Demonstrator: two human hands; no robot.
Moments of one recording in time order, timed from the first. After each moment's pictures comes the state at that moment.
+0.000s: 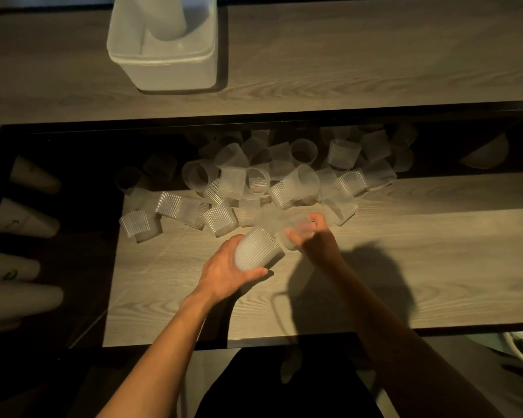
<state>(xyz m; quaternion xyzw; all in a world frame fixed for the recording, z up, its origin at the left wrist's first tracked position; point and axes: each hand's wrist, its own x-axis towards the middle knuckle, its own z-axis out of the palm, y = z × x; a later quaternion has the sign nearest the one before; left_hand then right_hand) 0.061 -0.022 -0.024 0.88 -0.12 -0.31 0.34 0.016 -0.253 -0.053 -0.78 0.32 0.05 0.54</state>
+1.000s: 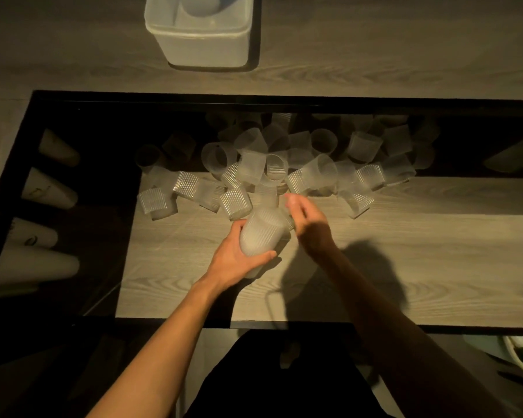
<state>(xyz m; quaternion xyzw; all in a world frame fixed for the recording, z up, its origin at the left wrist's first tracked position) 0.049 -0.006 -0.016 0.85 -0.07 -0.28 0.45 0.030 -0.203 -0.013 -0.79 0.20 0.01 0.58</state>
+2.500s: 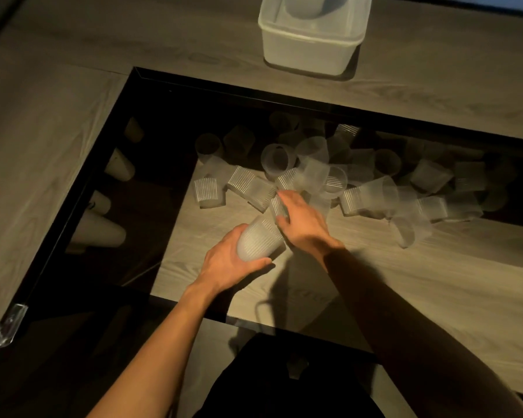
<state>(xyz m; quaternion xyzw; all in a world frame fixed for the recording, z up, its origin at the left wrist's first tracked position) 0.065 0.090 -0.026 0.90 -0.03 -0.23 0.36 0.107 -0.117 -0.016 -0.95 -0.03 0.13 0.29</state>
